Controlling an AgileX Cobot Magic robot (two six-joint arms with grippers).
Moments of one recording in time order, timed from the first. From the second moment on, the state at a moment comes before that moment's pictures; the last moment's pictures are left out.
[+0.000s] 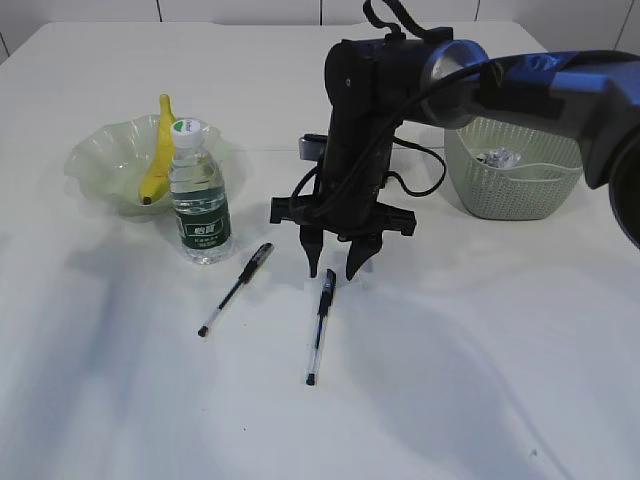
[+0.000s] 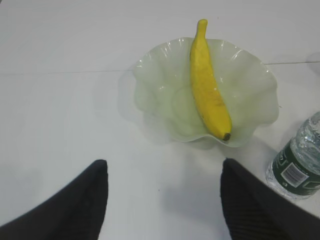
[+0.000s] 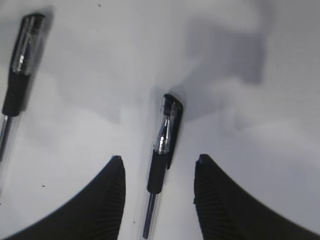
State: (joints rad) left arm 0.05 1.36 -0.74 -1.81 0.09 1.80; right arm 0.49 2.36 -2.03 0.14 1.23 0.48
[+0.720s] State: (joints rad) left arm 0.05 1.36 -0.74 -1.81 0.09 1.80; right arm 0.50 2.37 -2.01 0.12 1.23 0.49
